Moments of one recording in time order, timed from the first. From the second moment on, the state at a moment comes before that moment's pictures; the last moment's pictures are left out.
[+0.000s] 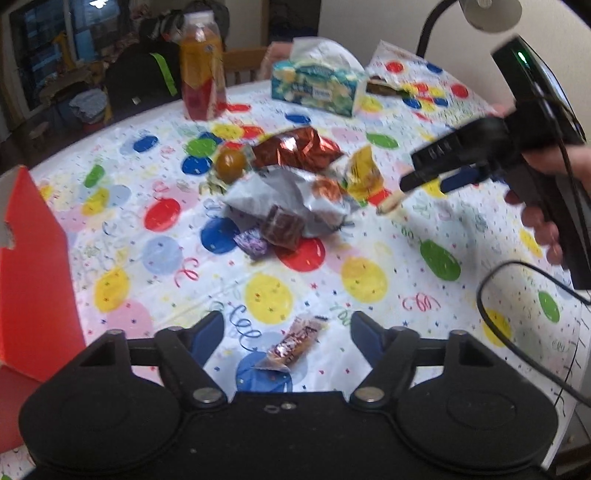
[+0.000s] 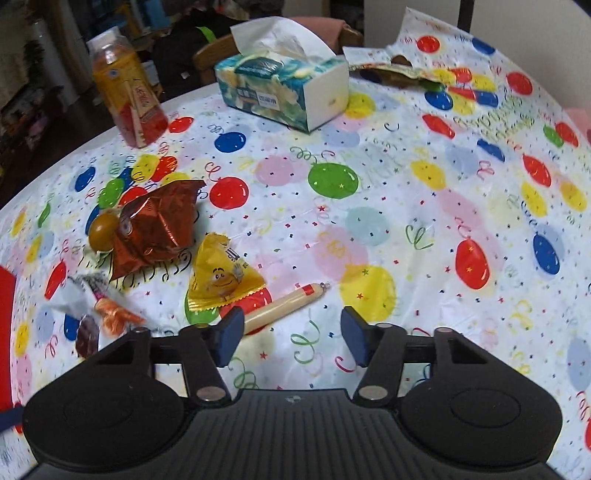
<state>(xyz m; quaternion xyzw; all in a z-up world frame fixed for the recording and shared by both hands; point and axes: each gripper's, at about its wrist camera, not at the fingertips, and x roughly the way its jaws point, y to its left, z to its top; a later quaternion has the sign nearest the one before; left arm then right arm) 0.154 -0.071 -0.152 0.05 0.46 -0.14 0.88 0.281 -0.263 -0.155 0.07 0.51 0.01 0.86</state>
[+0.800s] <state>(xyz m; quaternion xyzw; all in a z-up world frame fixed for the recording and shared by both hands) 0.166 -0.078 -0.177 0.07 0.49 -0.16 0.85 0.304 -0.246 -0.174 0.10 0.54 0.00 0.83</state>
